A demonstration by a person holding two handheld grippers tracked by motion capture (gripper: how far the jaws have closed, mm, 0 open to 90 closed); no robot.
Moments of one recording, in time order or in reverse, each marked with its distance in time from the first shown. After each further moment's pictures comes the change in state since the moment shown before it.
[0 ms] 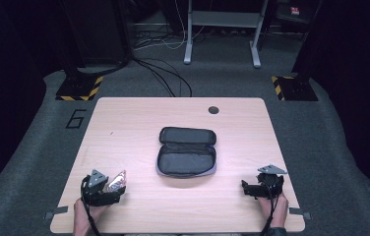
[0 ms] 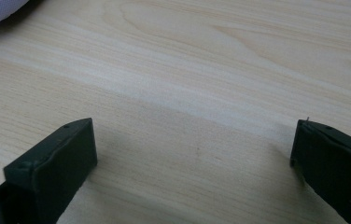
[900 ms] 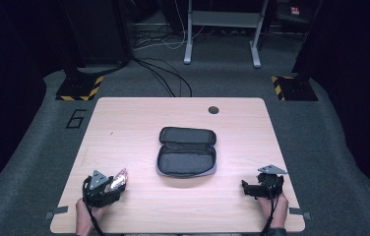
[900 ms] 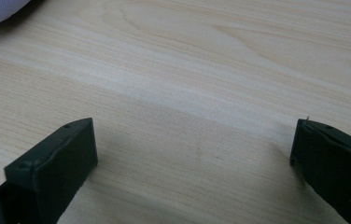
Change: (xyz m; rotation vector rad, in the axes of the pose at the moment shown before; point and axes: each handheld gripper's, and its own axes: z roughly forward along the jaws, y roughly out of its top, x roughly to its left) left arm -0.006 0.001 -0.002 -0.065 0.013 0.014; right arm 0.000 0.000 0.000 0.000 0.002 0.003
